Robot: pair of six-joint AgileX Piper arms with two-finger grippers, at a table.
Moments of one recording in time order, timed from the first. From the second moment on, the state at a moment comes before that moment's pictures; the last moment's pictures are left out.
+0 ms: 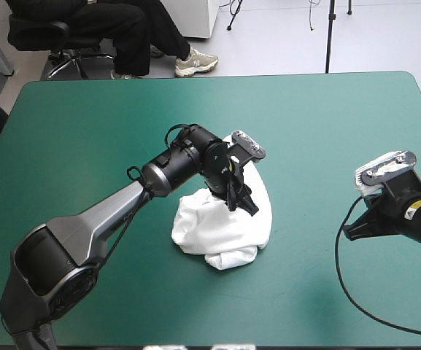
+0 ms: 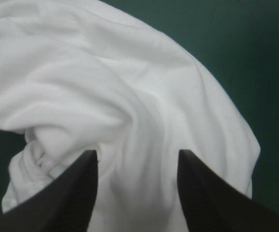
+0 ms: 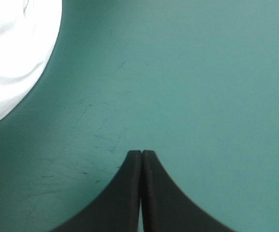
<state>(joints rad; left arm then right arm) -0.80 1.89 -1.74 -0.08 1.13 0.15 0.13 0.88 -1.00 0.03 0.99 -0.34</state>
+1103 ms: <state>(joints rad) -0.60 1.59 -1.40 0.07 1.10 0.12 0.13 0.88 -0.99 0.06 1.00 -0.35</state>
